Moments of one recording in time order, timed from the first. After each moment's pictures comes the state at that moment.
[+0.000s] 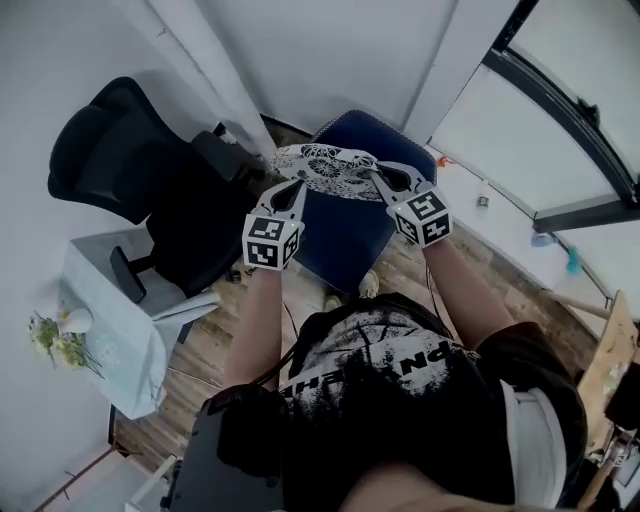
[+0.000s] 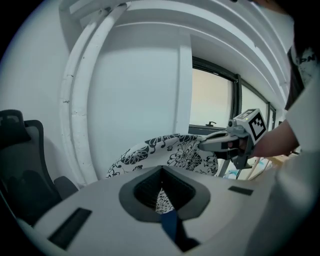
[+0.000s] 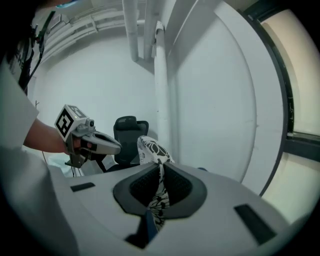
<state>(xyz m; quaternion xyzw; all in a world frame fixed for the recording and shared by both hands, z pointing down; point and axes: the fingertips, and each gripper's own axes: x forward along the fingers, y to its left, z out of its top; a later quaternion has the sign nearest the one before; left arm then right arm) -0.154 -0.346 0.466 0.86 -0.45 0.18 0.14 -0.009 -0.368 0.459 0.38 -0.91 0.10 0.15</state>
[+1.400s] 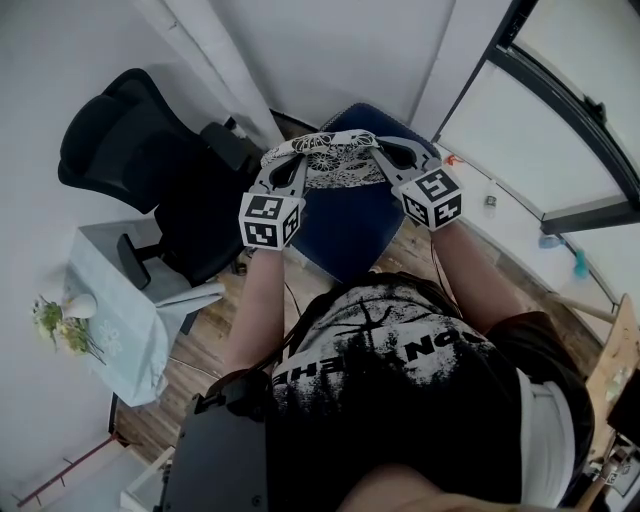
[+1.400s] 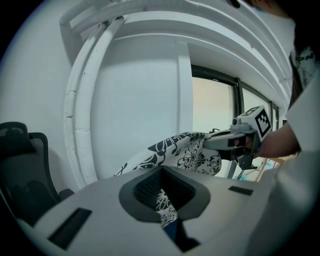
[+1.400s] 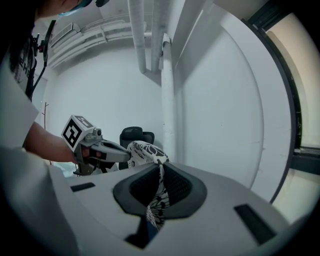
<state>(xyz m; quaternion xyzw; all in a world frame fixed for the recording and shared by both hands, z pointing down) -0.154 -0.363 0.420 0.86 -0.48 0.14 0.10 -0.021 -0.375 0.394 0.35 -0.93 0.06 0.10</state>
